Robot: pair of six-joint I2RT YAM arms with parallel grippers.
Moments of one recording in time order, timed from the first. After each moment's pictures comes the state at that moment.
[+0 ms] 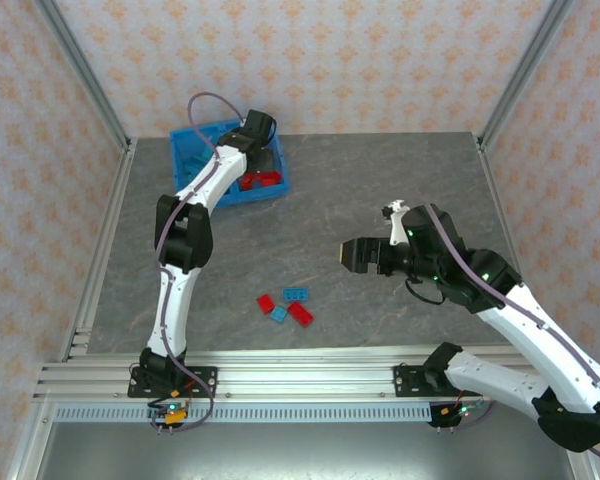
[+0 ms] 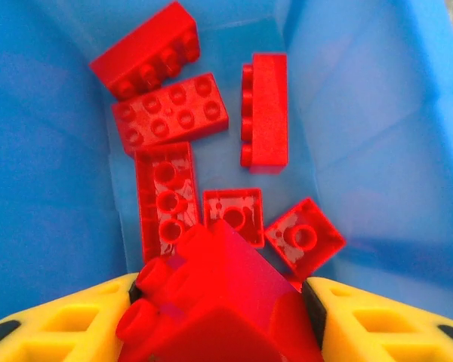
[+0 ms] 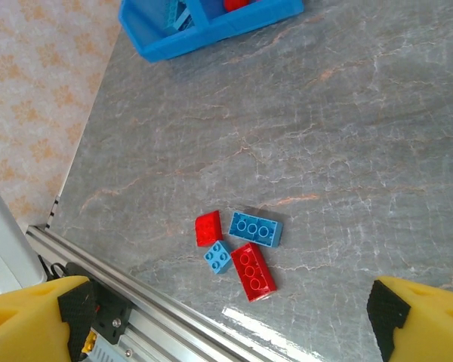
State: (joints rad) left arm -0.27 2.36 2.20 -0.84 -0.22 -0.34; right arm 0.72 0.90 1.15 -0.92 -0.11 0.63
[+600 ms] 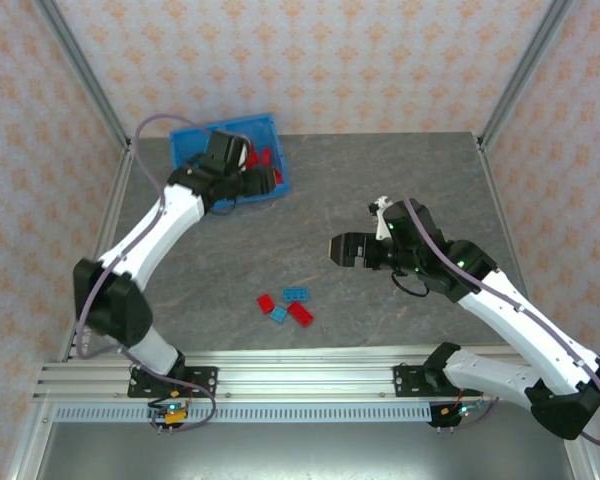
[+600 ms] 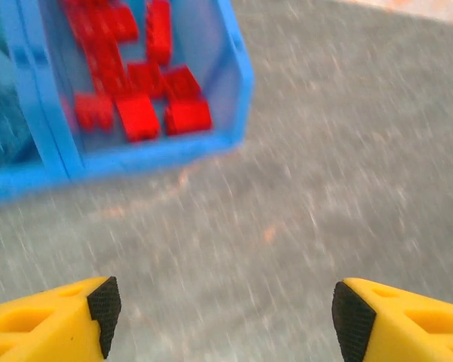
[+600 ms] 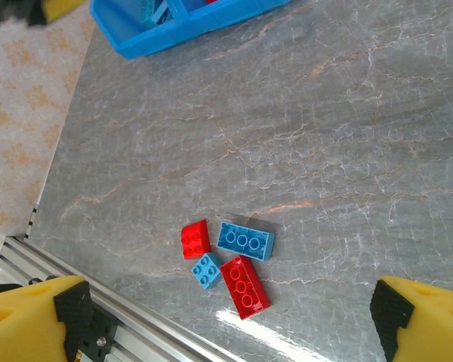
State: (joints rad) left arm -0.36 1.55 1.42 -0.69 0.02 -0.49; right arm 0.72 1.00 1.12 -0.83 -0.10 0.63
